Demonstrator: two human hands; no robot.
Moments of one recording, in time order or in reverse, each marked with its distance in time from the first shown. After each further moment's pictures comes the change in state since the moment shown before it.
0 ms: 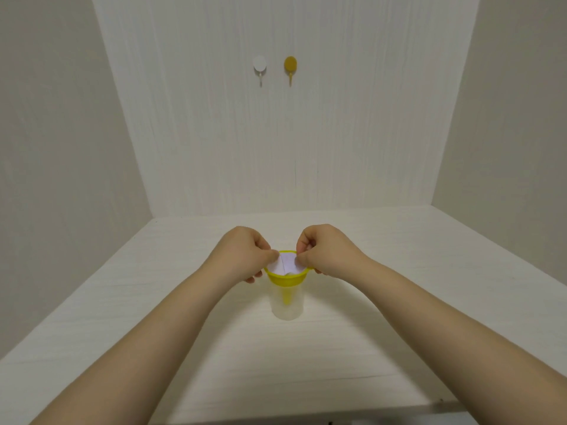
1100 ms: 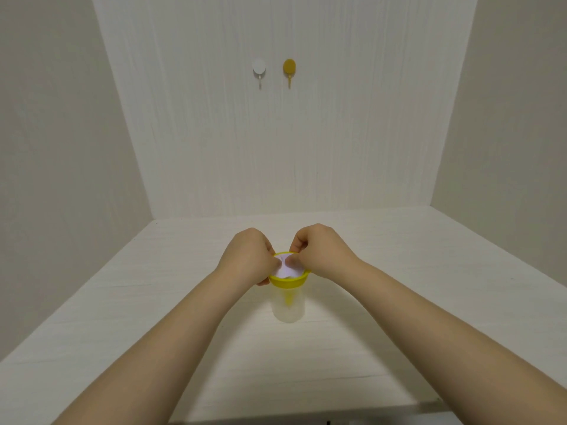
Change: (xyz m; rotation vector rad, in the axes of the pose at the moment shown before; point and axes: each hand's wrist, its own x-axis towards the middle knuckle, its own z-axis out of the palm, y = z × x) left_hand 0.005 0.007 0.015 0.171 0.012 -0.029; right_hand 0.010 0.001 0.009 -0.128 0.041 -0.027
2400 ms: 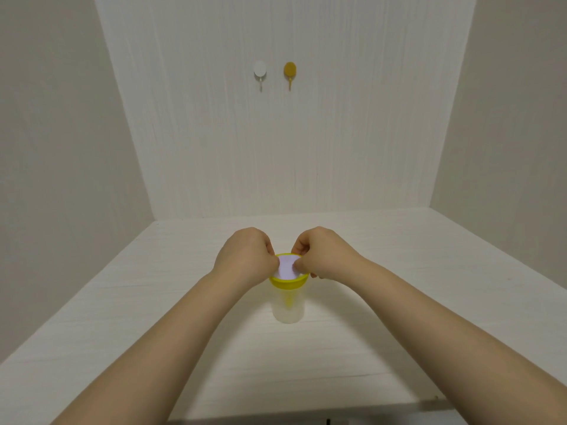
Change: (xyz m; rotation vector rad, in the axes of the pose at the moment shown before) left_hand -0.004 -0.003 -0.005 0.135 0.114 0.087; right_hand -0.009 -0.005 -0.008 -0.036 -0.097 0.033
